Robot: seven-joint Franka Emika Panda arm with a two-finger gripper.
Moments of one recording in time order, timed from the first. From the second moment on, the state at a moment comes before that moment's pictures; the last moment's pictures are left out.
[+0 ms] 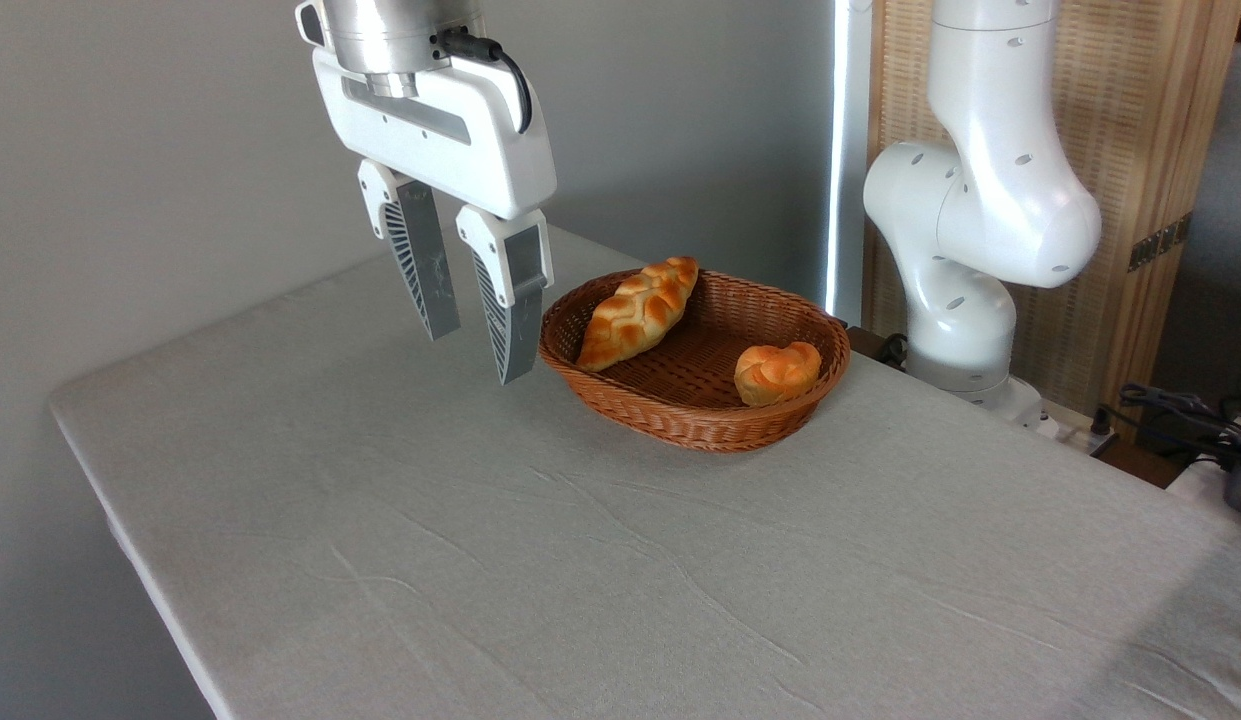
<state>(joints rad) -0.09 0.01 0.05 -1.56 -0.04 1.60 0.69</state>
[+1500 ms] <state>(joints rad) -0.20 -0.46 -0.22 -2.12 -0.17 1.60 0.61</state>
